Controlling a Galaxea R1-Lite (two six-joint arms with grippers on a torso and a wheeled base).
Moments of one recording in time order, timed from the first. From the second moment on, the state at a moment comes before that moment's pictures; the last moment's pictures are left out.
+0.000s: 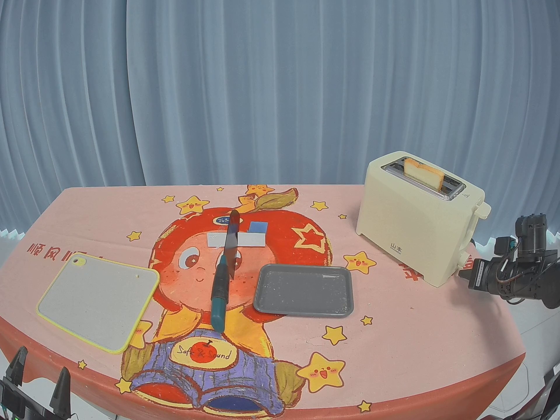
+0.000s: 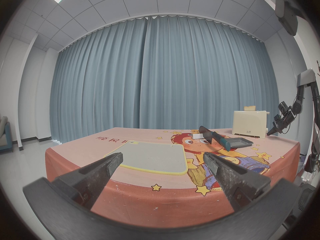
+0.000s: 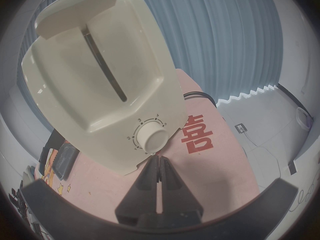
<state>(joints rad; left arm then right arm) 0.00 0.02 -0.02 0.00 0.03 -0.01 0.01 1.70 -0.48 -0.51 0.16 0.27</state>
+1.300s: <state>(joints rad) 0.00 0.02 -0.02 0.00 0.03 -0.01 0.07 1.57 -0.44 -0.50 0.13 0.27</state>
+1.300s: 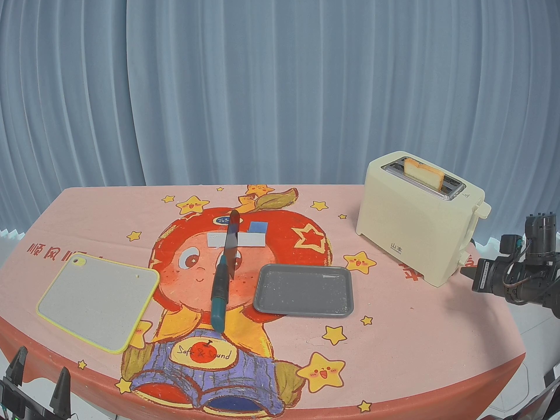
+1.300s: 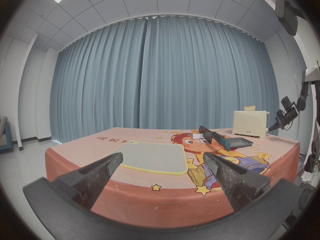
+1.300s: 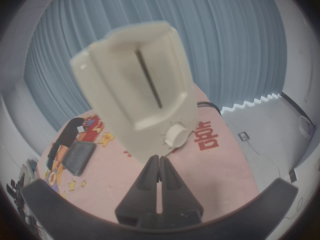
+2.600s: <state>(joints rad) 0.00 0.02 -0.02 0.00 0.03 -0.01 0.27 1.25 -0.42 -0.50 0.12 0.26</state>
